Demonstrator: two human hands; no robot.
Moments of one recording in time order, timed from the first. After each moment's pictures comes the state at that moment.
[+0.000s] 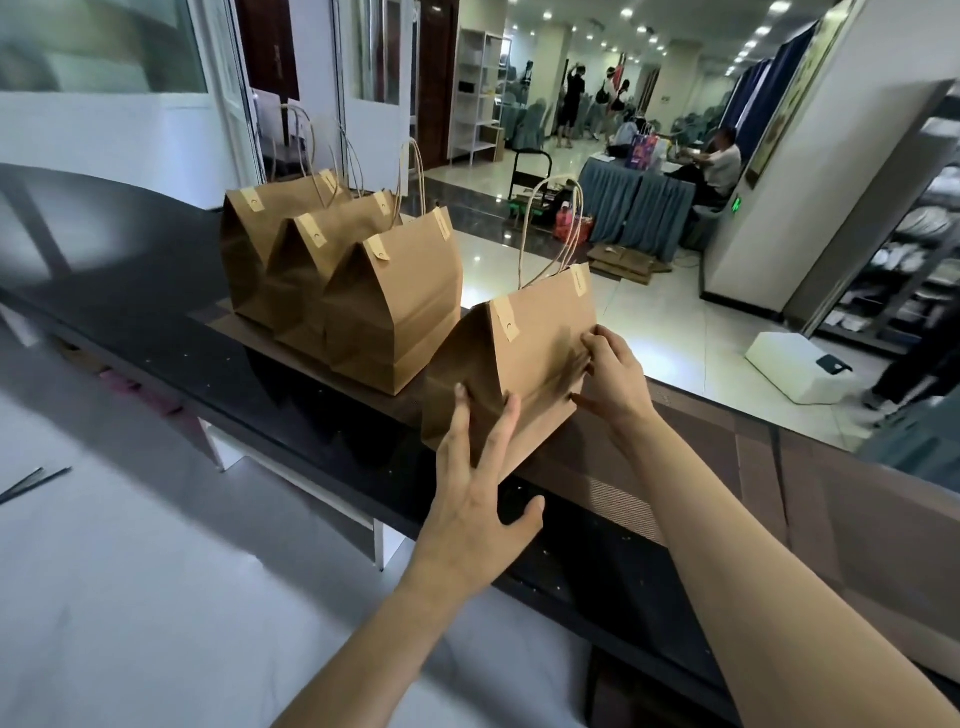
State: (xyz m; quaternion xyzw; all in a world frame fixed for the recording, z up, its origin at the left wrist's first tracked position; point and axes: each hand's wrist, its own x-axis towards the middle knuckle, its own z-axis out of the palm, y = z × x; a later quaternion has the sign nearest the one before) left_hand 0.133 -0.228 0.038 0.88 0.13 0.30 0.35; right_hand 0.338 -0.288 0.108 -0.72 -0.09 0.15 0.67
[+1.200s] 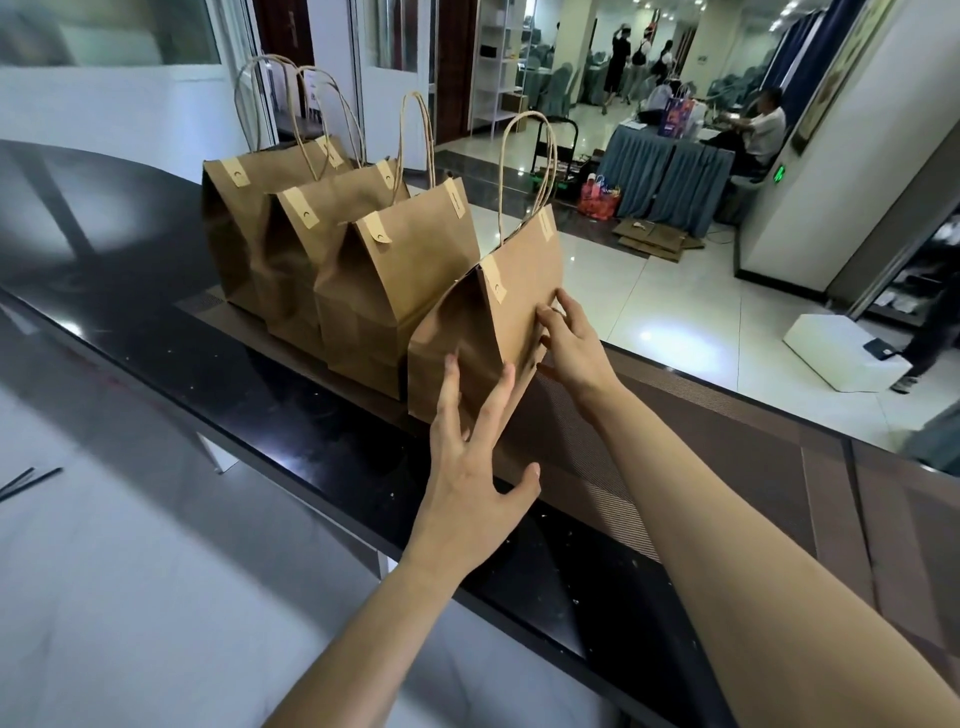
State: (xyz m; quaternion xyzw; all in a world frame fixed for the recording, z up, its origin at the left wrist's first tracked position) left_hand 0.185 -0.176 0.022 0.86 0.16 0.32 0.36; right_hand 0.379 -0.200 0.077 -0.75 -0.23 0.17 0.60
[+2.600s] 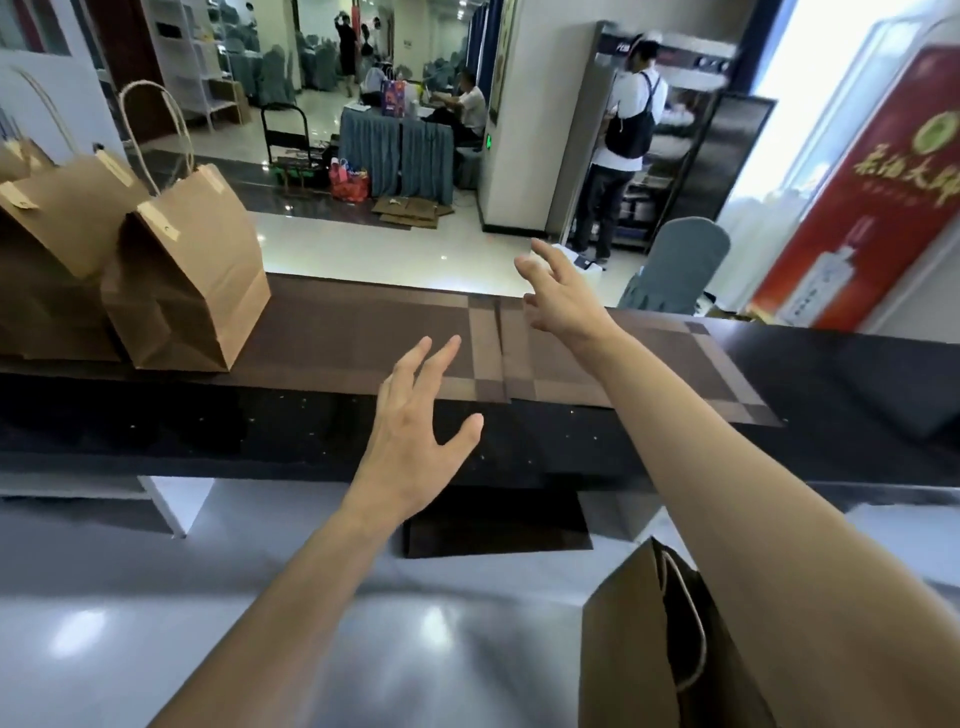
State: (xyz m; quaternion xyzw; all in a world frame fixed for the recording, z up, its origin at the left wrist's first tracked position) left_hand 0.120 -0.405 0.063 0.88 -0.07 0.22 0.41; right_hand 0.250 -0.566 0.169 -0.83 -0.10 0.00 0.55
